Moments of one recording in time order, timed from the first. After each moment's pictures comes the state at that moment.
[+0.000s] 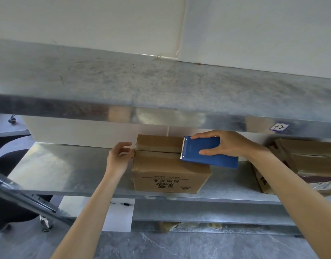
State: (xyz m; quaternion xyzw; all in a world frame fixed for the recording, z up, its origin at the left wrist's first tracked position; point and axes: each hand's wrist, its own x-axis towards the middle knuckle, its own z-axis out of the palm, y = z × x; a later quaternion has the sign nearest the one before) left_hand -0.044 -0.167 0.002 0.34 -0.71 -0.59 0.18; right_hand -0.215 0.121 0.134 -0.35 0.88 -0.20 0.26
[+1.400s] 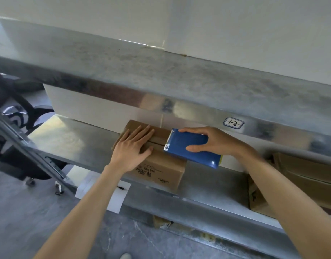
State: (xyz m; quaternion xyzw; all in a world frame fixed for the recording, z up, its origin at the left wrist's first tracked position) left_hand -0.064 -0.069 0.012 0.19 -0.97 -0.08 0.11; right_hand -0.263 0.152 0.117 -0.47 0.77 -0.26 0.33
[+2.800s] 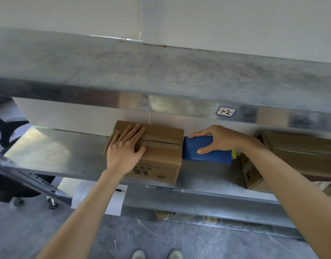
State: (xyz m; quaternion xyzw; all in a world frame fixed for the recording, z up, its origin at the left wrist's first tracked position) left_hand -0.073 -0.066 0.005 0.22 -0.96 -0.08 0.16; right_hand -0.283 0.188 0.092 -0.42 0.83 -0.19 0.32
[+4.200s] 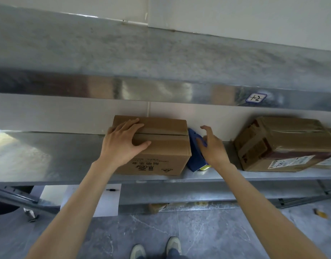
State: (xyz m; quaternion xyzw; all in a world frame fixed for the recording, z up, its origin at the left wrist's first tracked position) left_hand -0.070 -0.106 0.030 0.11 -0.98 -0.13 0.08; right_hand -0.209 0.171 -0.009 -0.19 0.93 -0.31 0.03
